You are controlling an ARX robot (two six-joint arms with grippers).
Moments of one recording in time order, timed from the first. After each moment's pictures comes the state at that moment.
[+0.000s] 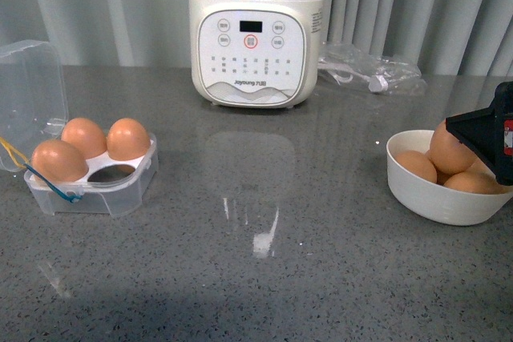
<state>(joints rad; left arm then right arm) 0.00 0.00 0.03 0.00 0.00 0.00 0.08 1.38 0.61 0.44 -0.20 -0.11</state>
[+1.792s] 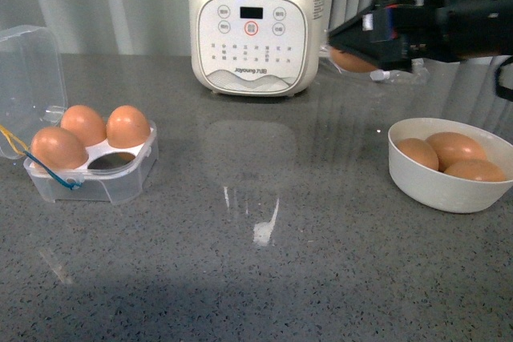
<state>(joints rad) 0.00 0.00 0.03 0.00 0.00 0.00 0.22 1.66 1.01 0.38 -0.45 -0.06</state>
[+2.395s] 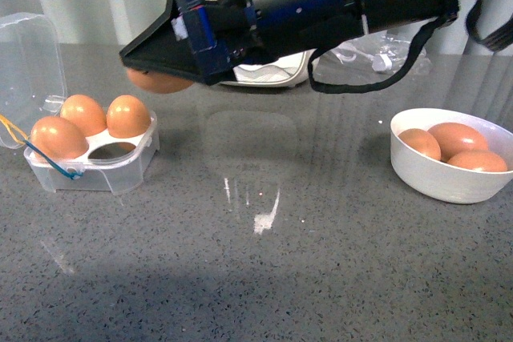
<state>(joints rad) 0.00 0.00 0.03 0.00 0.00 0.00 0.45 1.91 1.34 0.13 -0.85 -0.22</state>
